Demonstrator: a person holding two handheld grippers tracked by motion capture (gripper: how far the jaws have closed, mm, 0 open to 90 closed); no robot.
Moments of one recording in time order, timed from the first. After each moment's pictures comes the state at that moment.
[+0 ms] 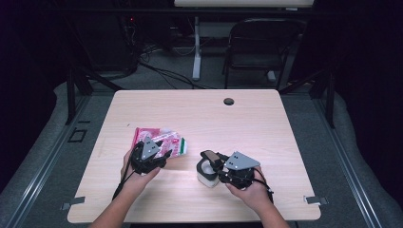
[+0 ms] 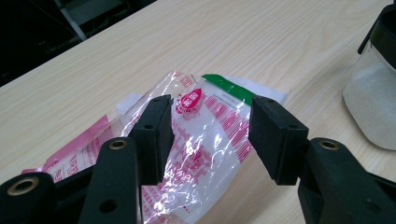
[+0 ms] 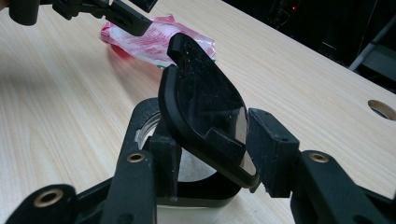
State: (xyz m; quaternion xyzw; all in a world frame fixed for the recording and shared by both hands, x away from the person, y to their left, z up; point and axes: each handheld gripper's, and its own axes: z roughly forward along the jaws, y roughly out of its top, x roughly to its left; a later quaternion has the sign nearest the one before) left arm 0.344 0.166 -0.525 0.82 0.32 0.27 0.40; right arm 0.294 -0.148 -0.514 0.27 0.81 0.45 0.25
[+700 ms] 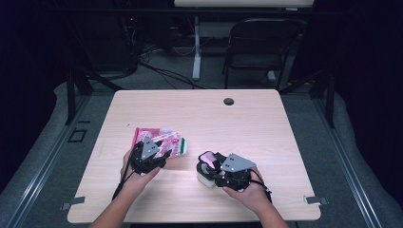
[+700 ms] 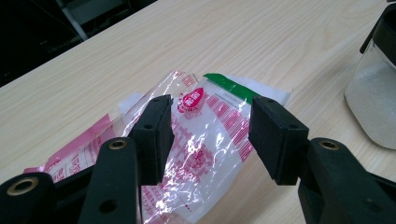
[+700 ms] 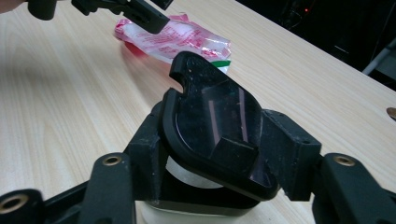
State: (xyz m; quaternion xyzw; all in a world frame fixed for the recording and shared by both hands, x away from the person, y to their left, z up) left arm 0.344 0.167 -0.525 0.82 0.32 0.27 0.40; right arm 0.292 -0.139 -0.517 0.25 0.82 0.45 0.24
